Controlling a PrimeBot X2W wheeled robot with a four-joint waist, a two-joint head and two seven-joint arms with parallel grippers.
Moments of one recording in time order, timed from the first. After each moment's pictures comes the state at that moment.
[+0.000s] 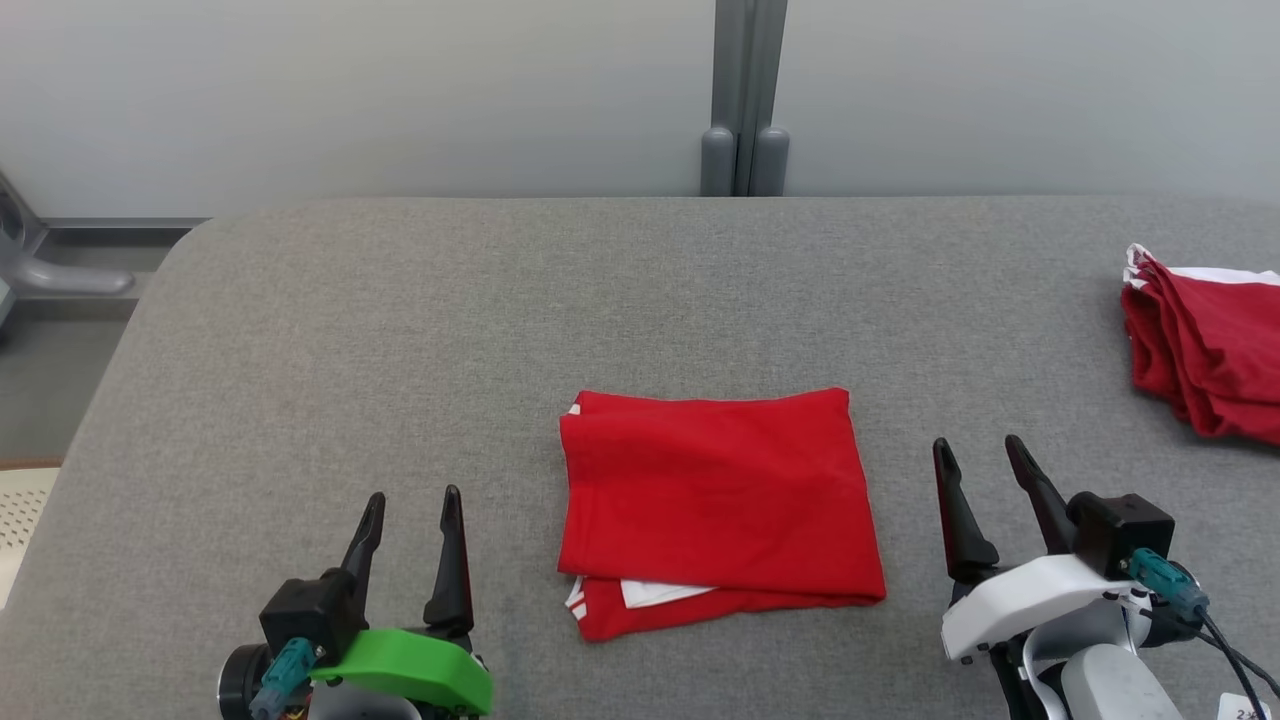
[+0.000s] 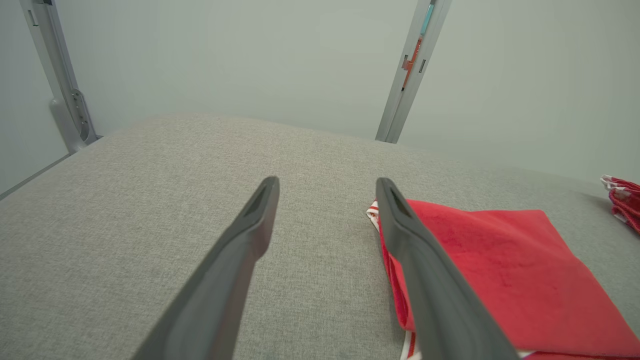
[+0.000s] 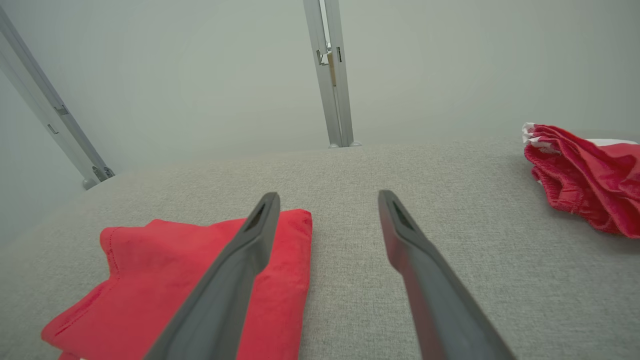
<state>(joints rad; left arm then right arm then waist) -0.05 0.05 -0.22 0.29 -0.34 0.01 -0.26 -0.09 -0.05 0.04 0.29 0.22 0.13 -0.22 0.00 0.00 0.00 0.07</state>
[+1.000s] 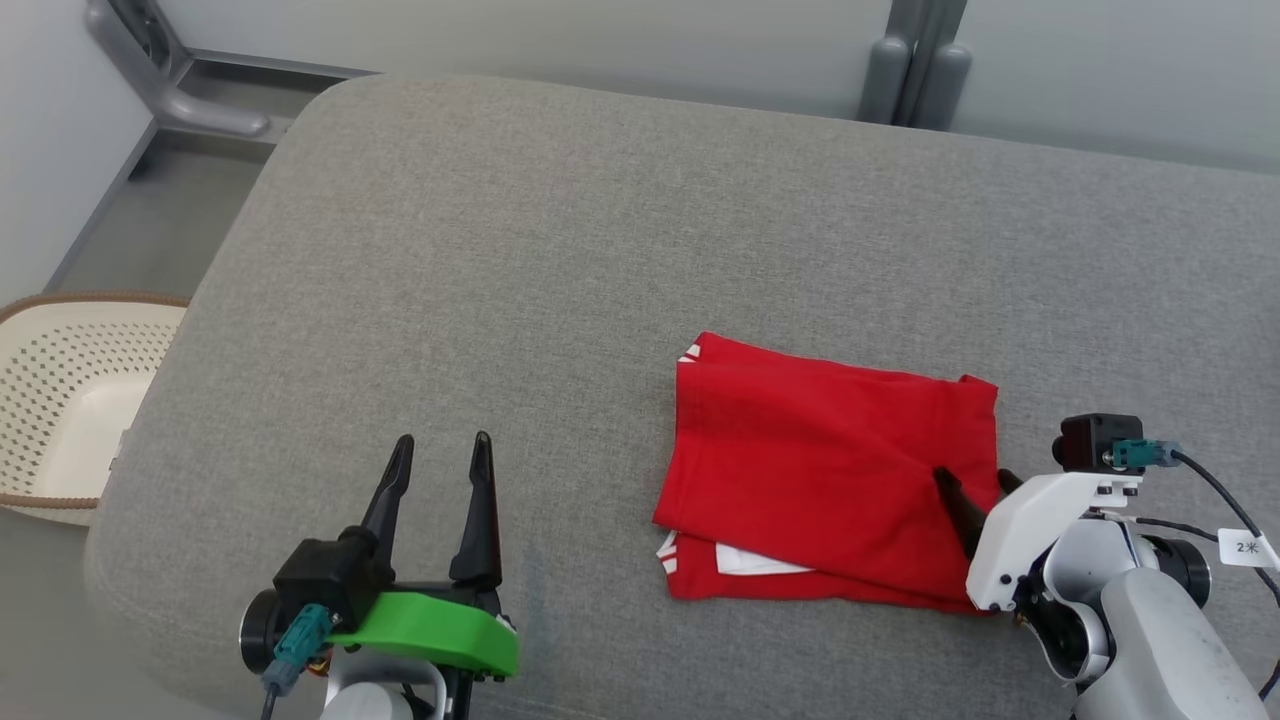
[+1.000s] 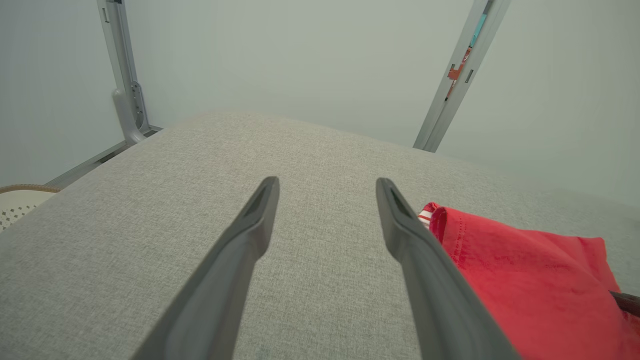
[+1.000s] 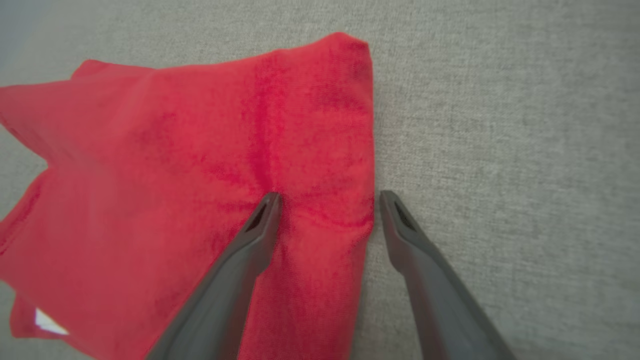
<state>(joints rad) -0.09 0.05 -0.27 0.20 -0.36 0.02 -0.26 -0.25 -0.12 0.02 0.44 0.36 0.13 0.31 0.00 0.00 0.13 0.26</state>
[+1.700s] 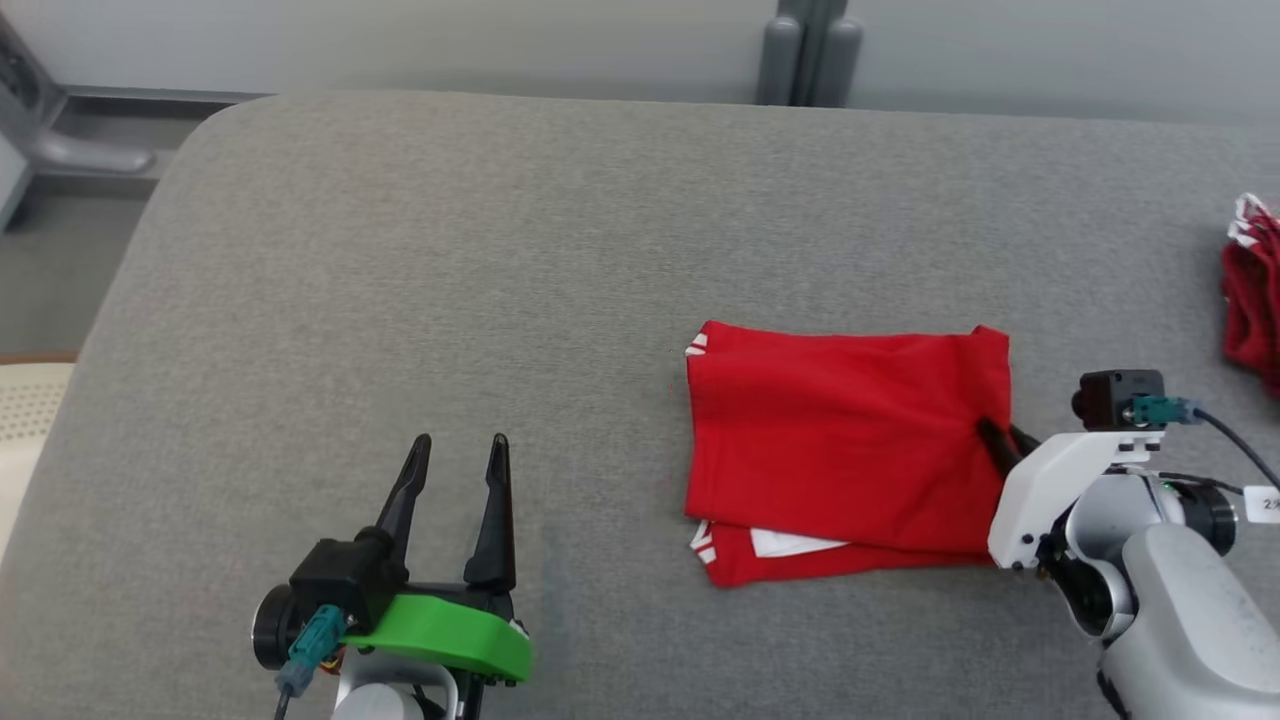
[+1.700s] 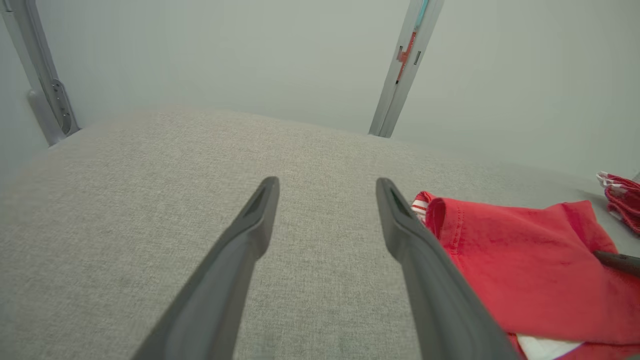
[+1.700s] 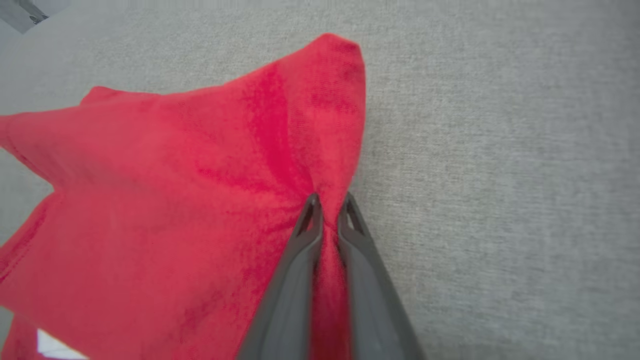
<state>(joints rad) -0.09 0.05 -0.29 0.19 -0.35 0.01 -0.26 -0.32 -0.19 0.07 0.49 0.38 0.13 0.25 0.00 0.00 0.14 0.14</state>
